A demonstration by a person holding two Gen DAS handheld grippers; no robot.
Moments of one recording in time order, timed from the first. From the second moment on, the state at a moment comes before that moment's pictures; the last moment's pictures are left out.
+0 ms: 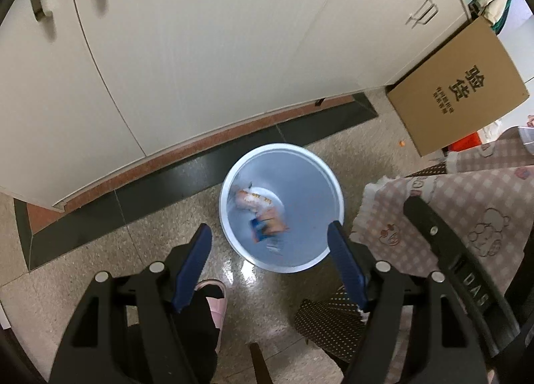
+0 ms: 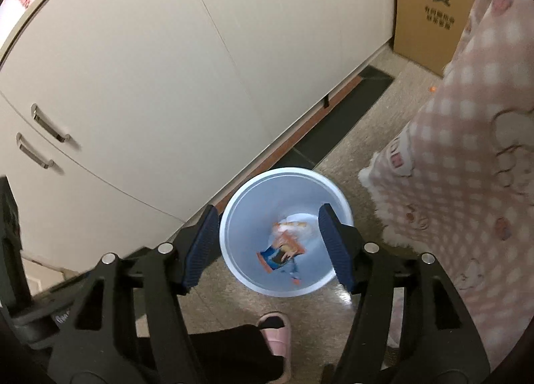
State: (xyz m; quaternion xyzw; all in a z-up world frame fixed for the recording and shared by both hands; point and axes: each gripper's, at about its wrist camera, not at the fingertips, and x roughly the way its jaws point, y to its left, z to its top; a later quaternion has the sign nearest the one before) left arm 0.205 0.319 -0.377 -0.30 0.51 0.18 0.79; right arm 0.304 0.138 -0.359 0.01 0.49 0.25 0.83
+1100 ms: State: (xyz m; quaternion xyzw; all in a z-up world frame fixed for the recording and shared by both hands) left arm 0.235 0.004 -0.131 0.04 0.34 -0.05 0.94; right arm 0.200 -0.190 -0.123 0.12 0.27 0.08 0.95
